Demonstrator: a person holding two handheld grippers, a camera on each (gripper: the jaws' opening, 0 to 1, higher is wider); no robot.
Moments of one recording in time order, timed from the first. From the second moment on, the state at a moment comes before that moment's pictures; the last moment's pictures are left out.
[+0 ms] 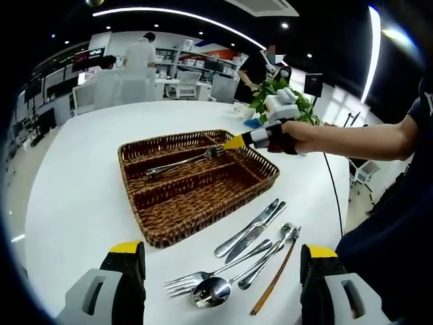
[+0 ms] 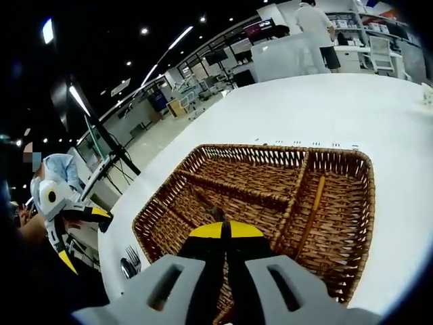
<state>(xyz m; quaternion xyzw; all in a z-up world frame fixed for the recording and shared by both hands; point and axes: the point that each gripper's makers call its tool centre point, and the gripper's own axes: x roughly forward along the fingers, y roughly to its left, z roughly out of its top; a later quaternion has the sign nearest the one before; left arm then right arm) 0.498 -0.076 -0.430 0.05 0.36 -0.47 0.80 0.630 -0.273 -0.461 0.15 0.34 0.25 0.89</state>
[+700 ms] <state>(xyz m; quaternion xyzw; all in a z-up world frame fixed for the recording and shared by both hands) 0.498 -0.073 -0.435 0.05 0.37 -0.47 0.80 0.651 -0.271 -0.486 0.14 0.36 0.23 0.90</state>
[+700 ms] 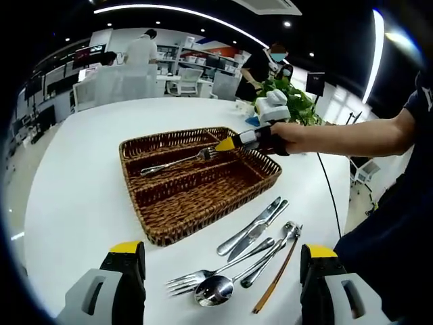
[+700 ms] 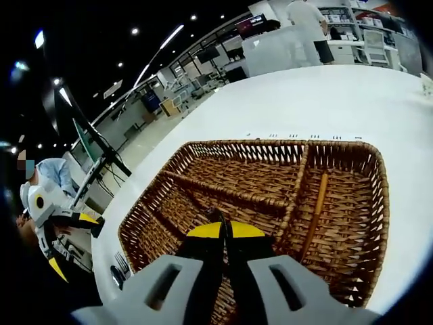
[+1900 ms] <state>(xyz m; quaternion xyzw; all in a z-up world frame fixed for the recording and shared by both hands) 0.496 -0.066 -0.428 0.06 0.36 -0.47 0.80 0.670 -0.281 -0.507 -0.09 0.43 0.19 0.88</state>
